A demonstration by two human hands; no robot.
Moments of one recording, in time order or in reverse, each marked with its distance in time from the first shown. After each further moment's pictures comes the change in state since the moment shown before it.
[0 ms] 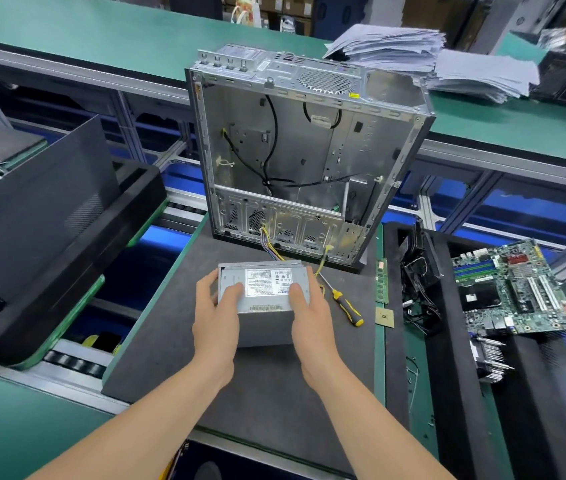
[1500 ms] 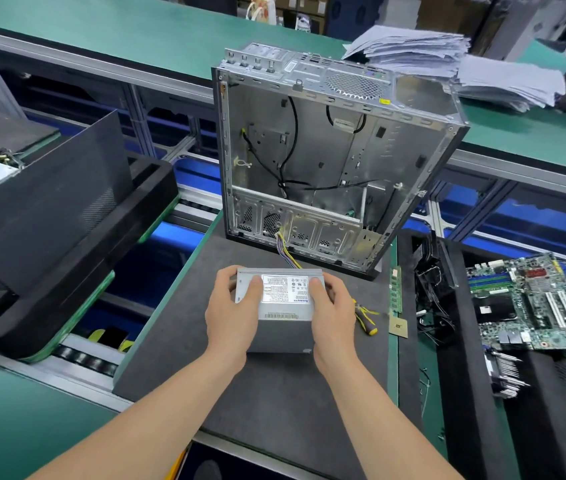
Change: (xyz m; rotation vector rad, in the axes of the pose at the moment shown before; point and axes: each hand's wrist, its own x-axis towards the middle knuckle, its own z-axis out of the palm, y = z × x) left_hand 0.024 0.007 0.000 0.106 0.018 0.119; right_hand 0.021 -0.007 0.011 0.084 0.201 -0.063
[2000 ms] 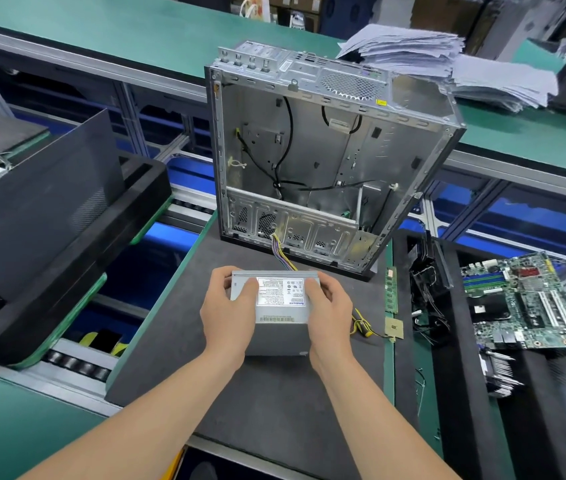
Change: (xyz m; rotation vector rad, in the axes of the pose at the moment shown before) left_hand 0.006 0.002 0.007 0.036 0.077 0.026; right_hand 0.011 0.004 0.001 0.079 0.041 0.021
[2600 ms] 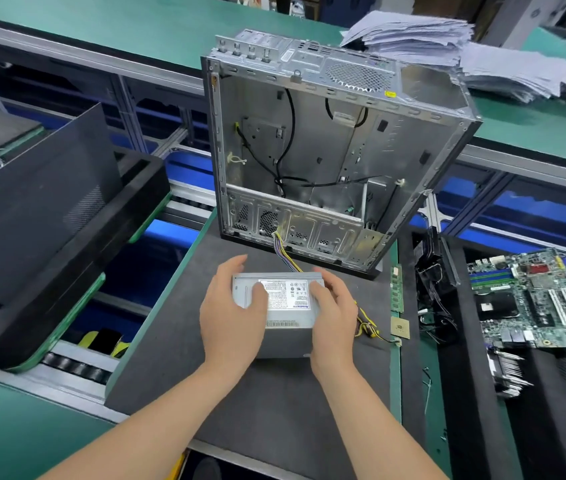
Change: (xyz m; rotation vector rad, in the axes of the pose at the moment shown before) left_hand 0.002 -0.007 -0.006 0.258 -0.017 0.350; right_hand -0.001 0.003 0.003 0.100 -0.001 -0.039
